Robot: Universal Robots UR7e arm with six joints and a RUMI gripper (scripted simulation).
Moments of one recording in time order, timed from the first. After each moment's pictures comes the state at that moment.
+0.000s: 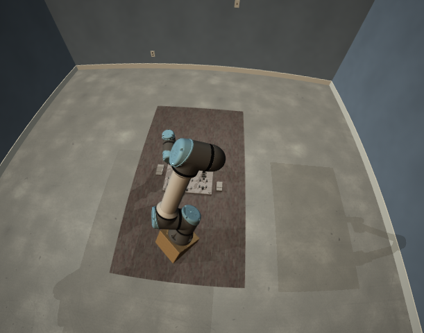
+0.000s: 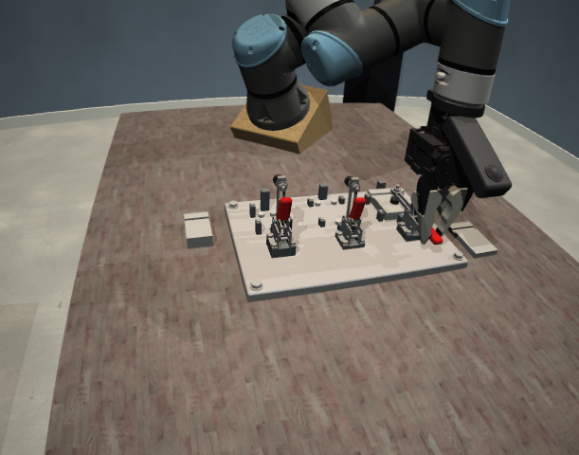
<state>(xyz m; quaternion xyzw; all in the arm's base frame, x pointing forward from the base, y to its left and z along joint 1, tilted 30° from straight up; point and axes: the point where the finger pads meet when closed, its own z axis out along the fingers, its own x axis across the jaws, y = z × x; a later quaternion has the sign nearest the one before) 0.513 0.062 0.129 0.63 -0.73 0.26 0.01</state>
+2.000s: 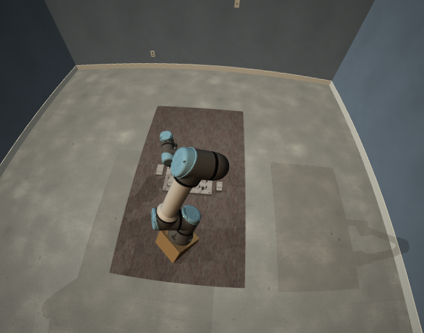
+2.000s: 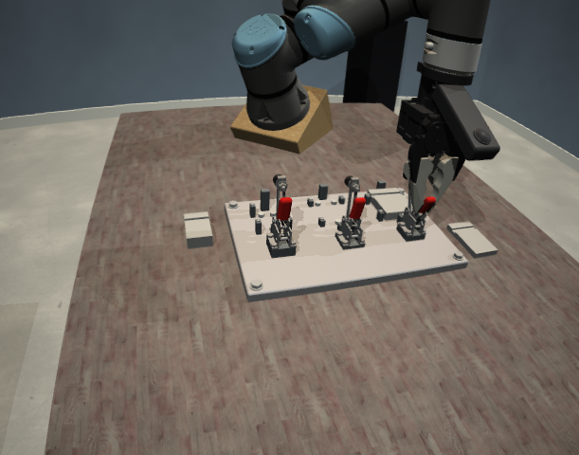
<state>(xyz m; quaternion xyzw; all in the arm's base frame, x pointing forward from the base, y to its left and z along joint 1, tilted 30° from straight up) 0.468 0.077 0.143 0.63 -0.73 0.26 0.00</state>
